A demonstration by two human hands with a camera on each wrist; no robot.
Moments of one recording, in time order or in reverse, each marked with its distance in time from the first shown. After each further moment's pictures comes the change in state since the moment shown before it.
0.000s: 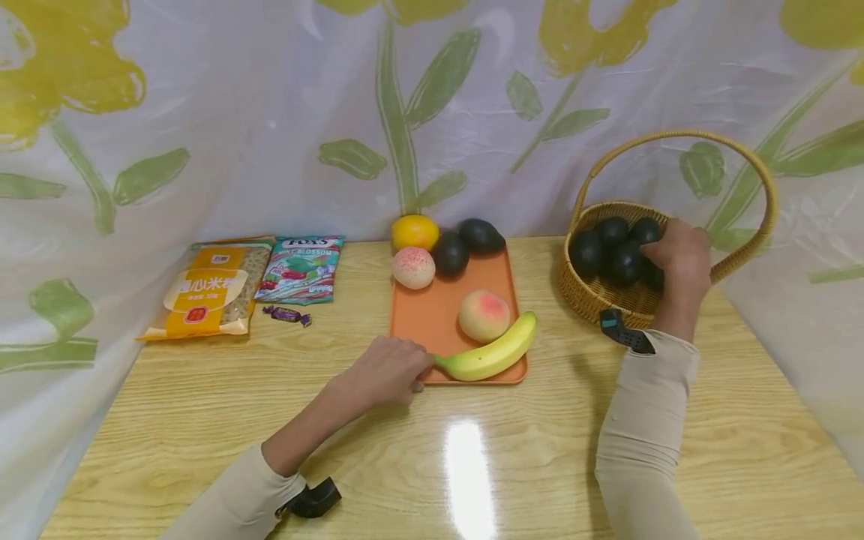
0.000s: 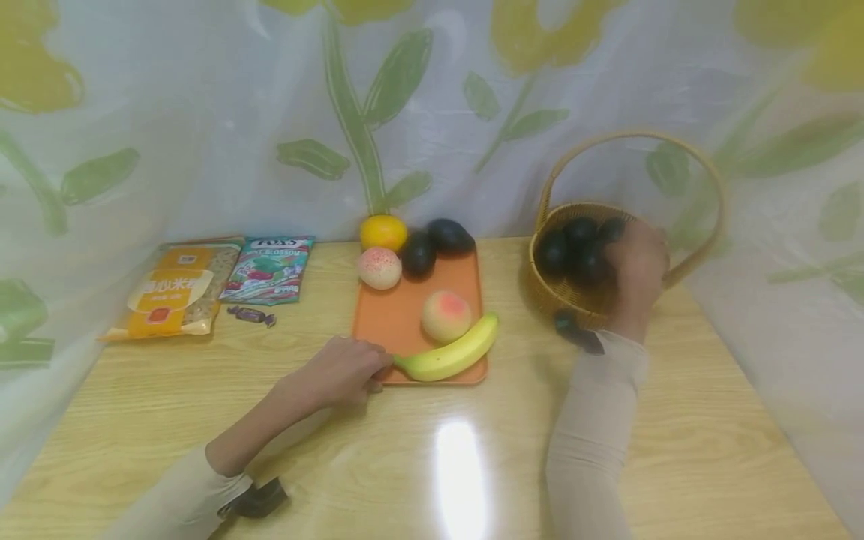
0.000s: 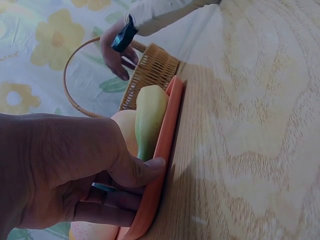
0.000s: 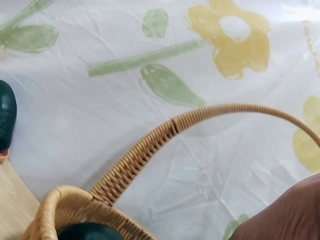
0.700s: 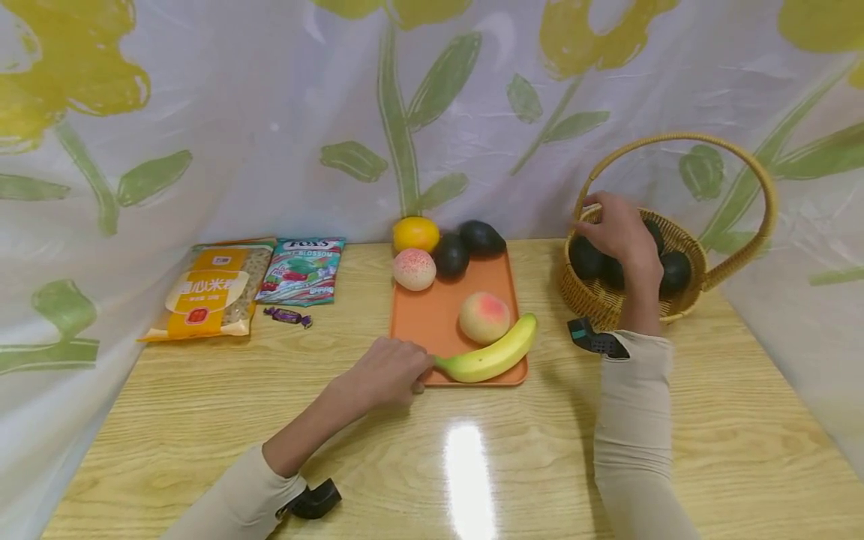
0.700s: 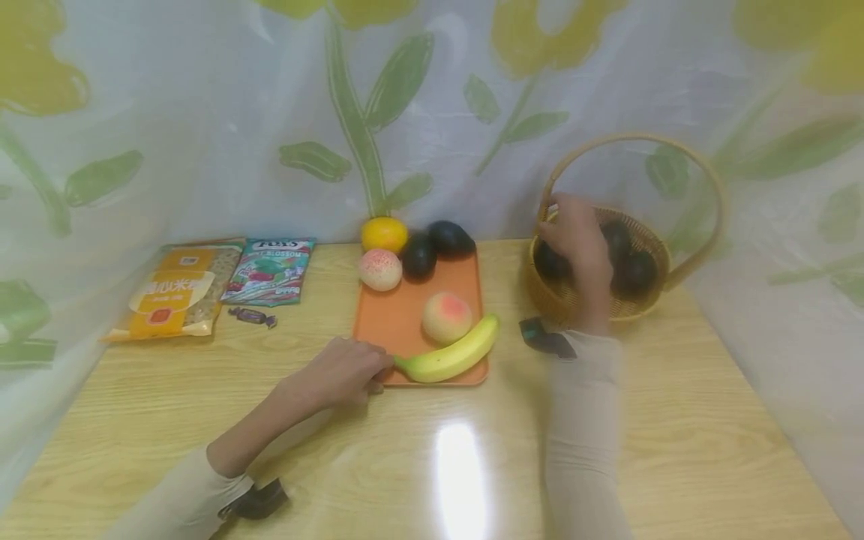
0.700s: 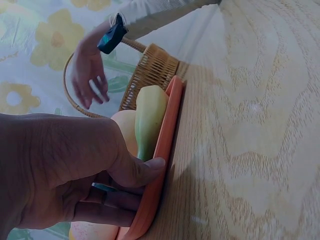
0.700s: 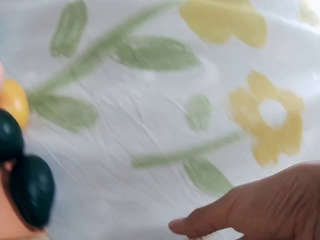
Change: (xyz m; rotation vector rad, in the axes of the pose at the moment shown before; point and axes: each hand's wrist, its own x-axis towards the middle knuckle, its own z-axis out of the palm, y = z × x) left_hand -0.001 0.001 -0.001 -0.005 0.011 -0.006; right_hand -0.008 -0.081 0.012 0.056 -0.083 -0.466
